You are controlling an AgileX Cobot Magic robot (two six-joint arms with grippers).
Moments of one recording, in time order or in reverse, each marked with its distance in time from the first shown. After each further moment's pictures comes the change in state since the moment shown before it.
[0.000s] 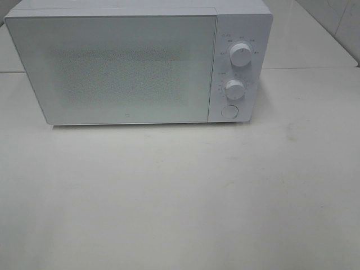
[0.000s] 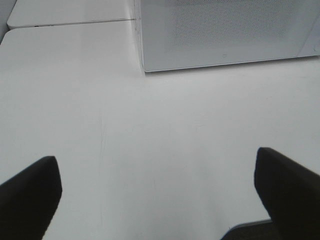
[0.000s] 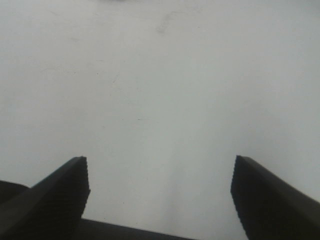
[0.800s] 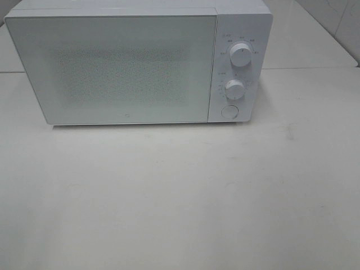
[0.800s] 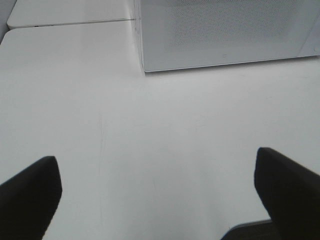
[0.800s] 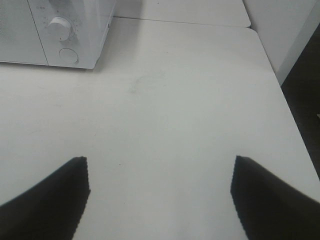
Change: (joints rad) left arm 0.000 0.000 0.000 0.000 0.000 0.000; right arm -0.096 -0.412 0.040 -0.008 0.032 0.006
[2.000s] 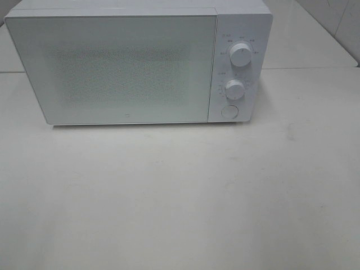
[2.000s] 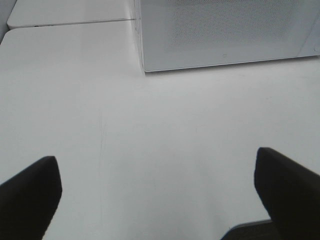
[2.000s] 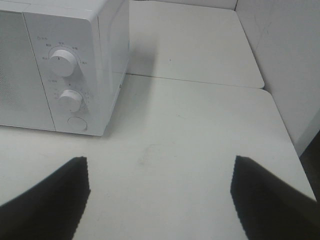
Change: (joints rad) left arm 0.000 0.000 0.000 0.000 0.000 0.000; right arm -0.002 0.424 -0.019 0.005 -0.506 0.000
